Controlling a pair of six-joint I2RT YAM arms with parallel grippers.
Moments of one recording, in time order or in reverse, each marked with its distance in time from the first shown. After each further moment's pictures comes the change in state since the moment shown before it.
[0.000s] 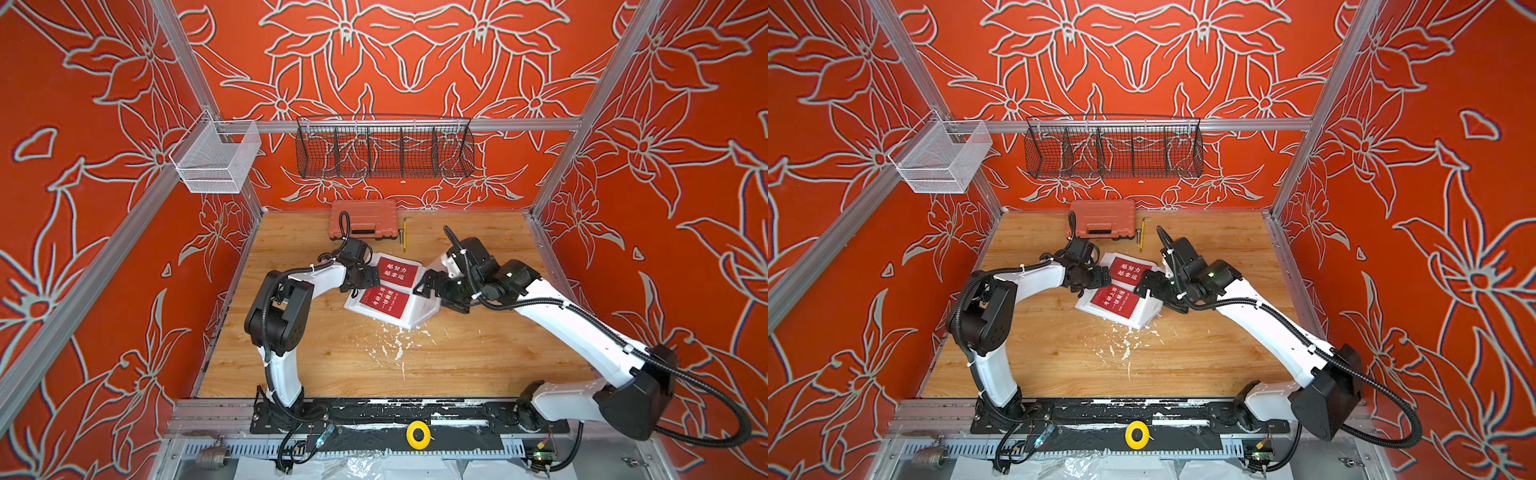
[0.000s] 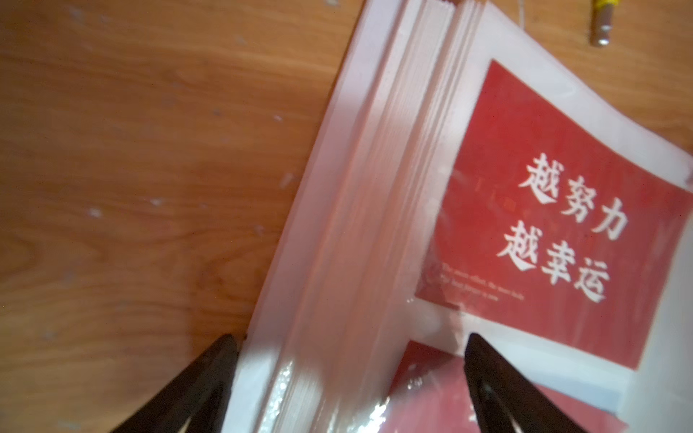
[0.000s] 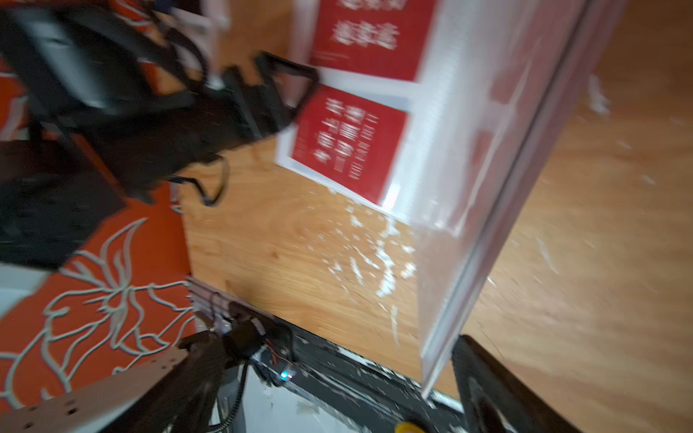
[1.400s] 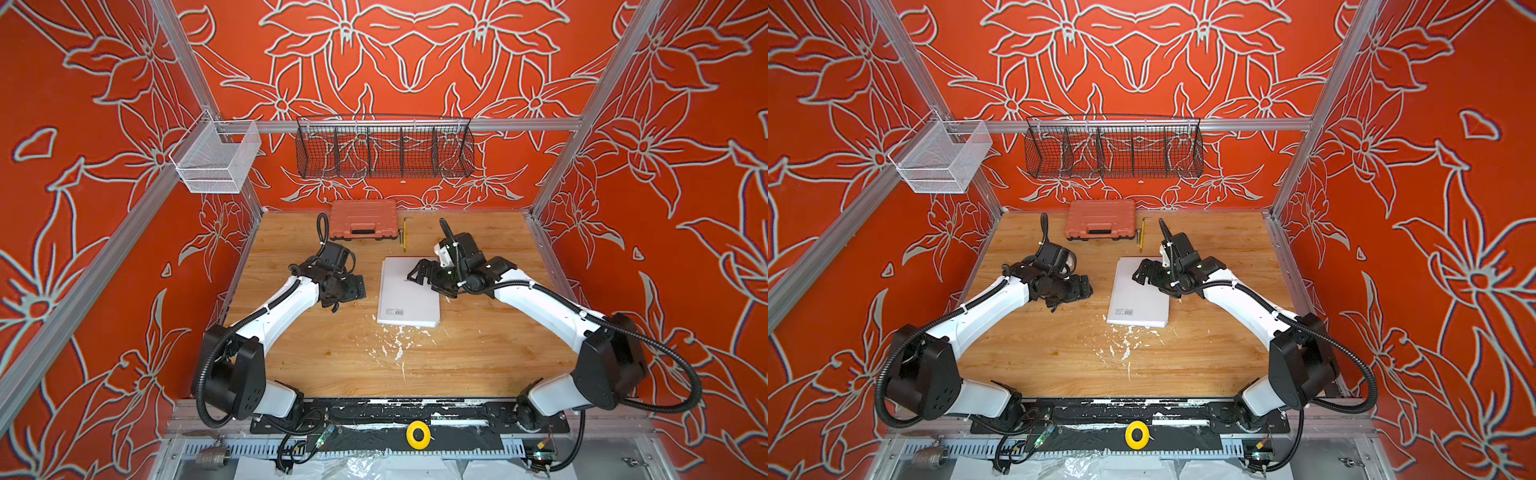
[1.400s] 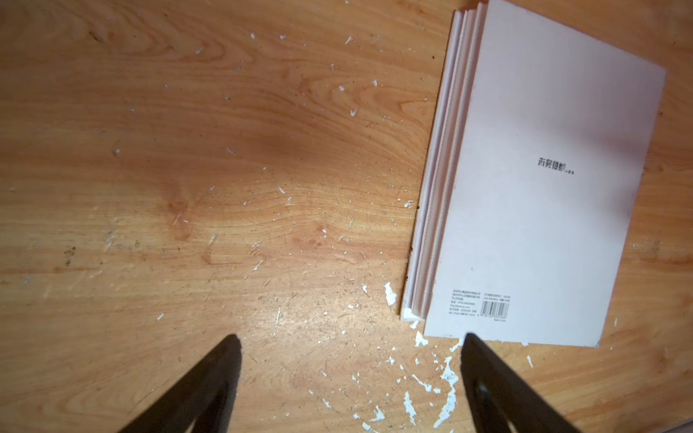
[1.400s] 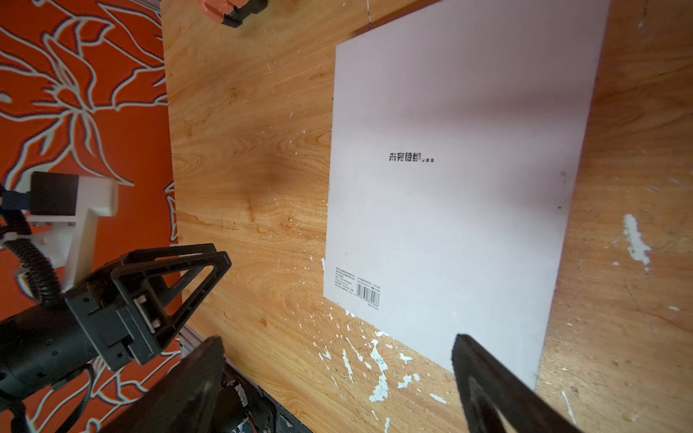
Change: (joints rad) left arm 0.037 -0.437 -0.136 -0.328 -0.024 -0.041; right arm -0.131 0.129 -0.109 0.240 -0.035 -0.112
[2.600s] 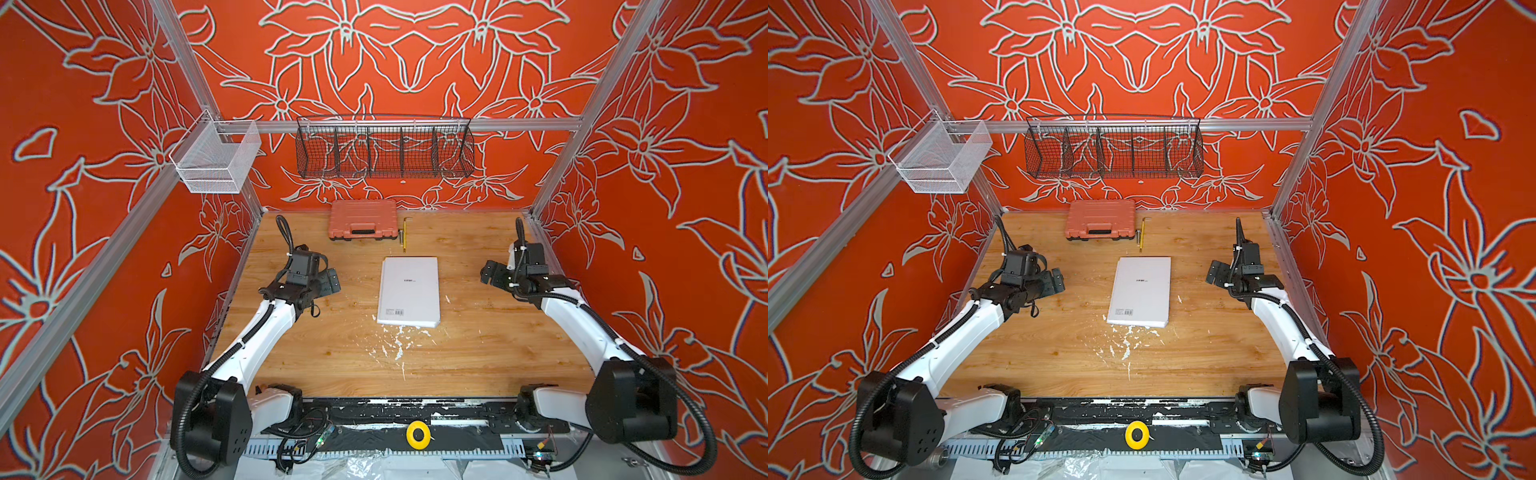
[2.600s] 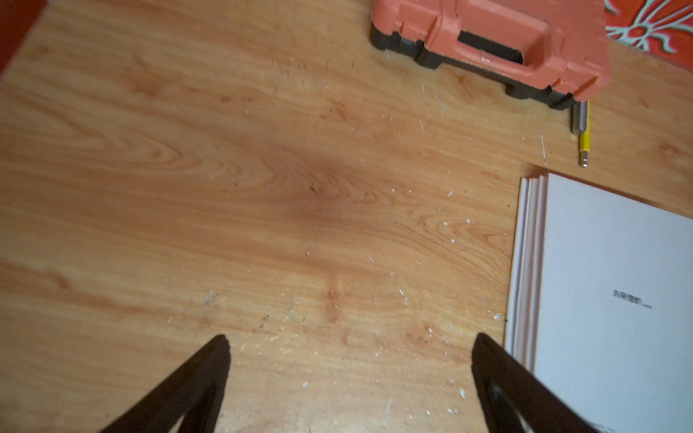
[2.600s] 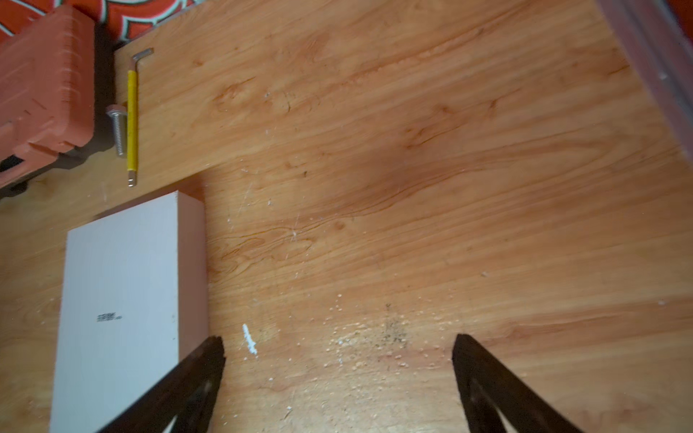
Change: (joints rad) left arm 0.165 -0.252 -0.205 0.246 -0.288 0.143; right arm -0.487 -0.225 -0.266 0.068 0.346 -0.400
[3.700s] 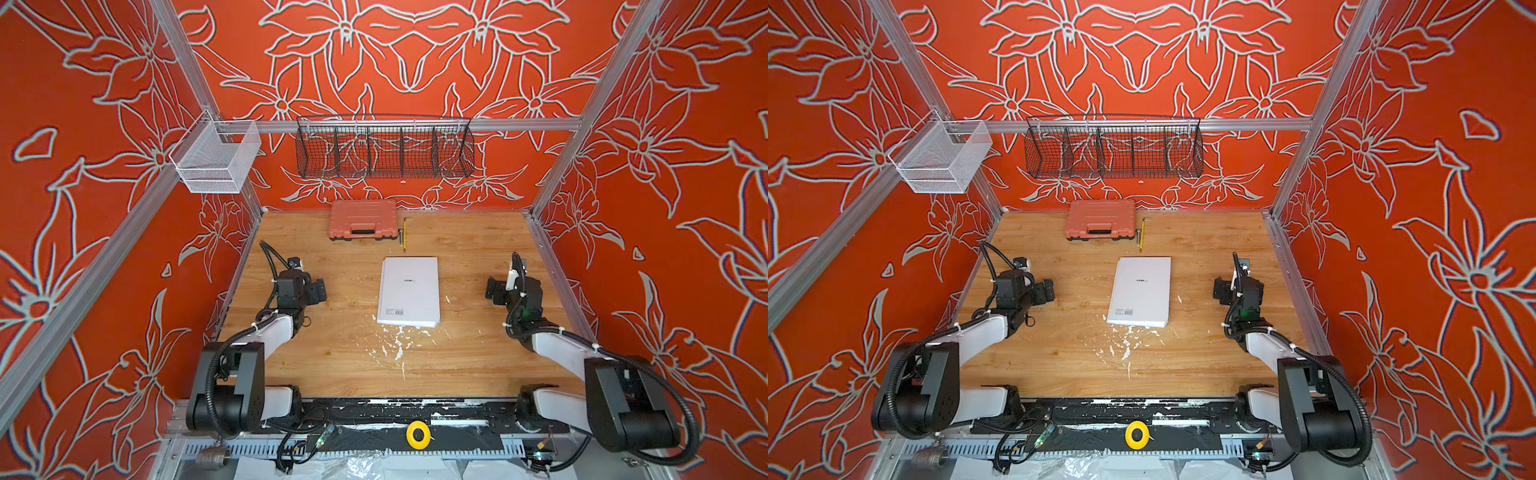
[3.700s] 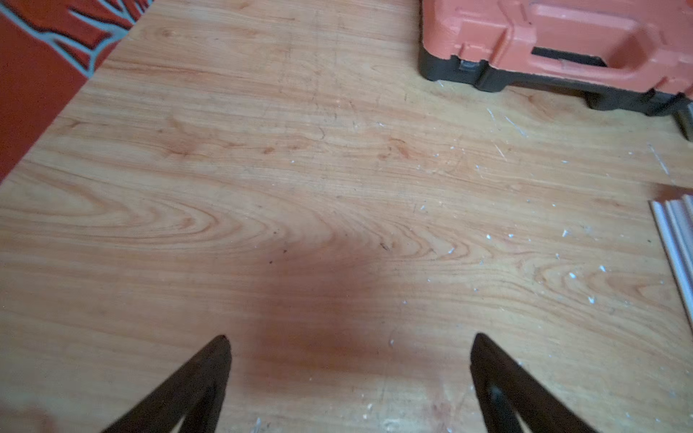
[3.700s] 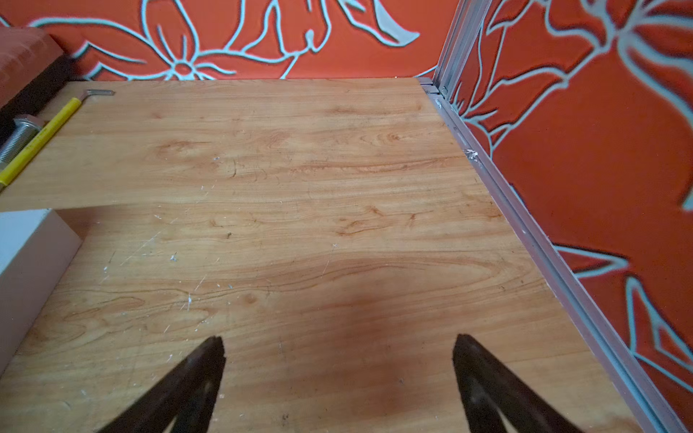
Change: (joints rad) left arm 0.201 0.149 -0.347 0.692 0.110 0.276; right arm 0.000 -0.021 -0.534 0.923 0.196 -0.350
